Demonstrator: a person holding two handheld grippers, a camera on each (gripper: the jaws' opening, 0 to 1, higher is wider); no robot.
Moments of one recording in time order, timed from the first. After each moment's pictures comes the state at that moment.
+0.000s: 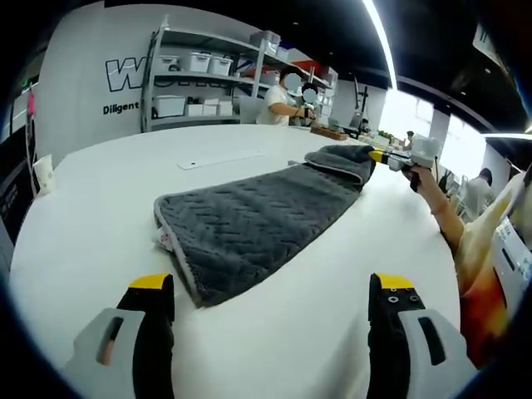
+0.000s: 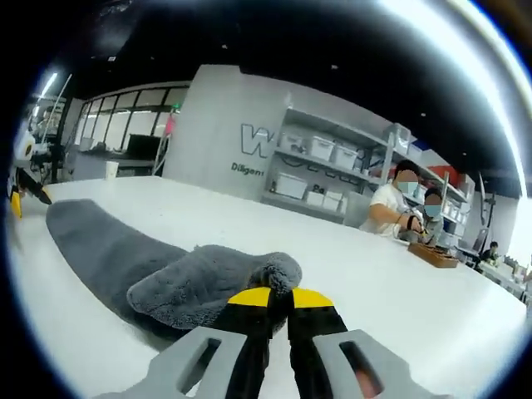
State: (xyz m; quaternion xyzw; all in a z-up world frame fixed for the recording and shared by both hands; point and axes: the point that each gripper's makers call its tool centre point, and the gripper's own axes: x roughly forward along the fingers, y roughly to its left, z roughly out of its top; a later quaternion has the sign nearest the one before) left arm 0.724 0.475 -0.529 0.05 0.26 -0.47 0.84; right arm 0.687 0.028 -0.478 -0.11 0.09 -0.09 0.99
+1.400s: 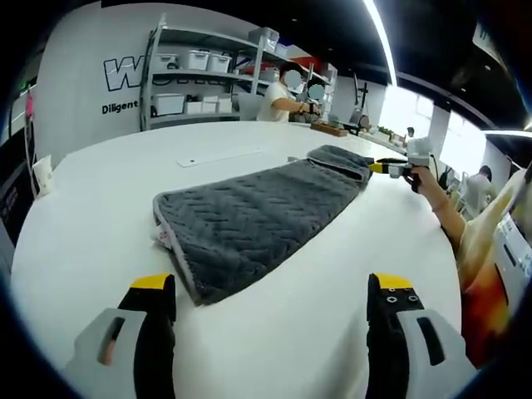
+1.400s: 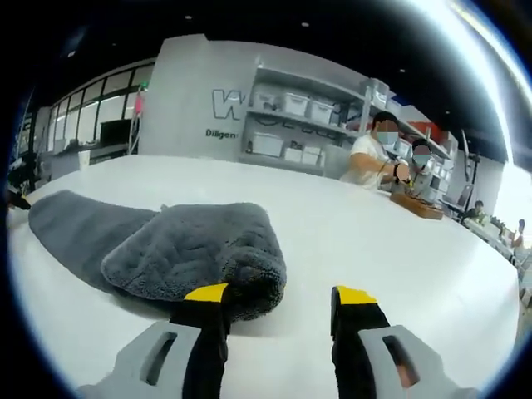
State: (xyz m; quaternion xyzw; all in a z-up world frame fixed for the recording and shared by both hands) left arm 0.723 0.476 -0.531 0.06 0.26 -0.47 0.84; right arm 0.660 -0.018 -0.521 -0.06 0.18 -0.16 0.97
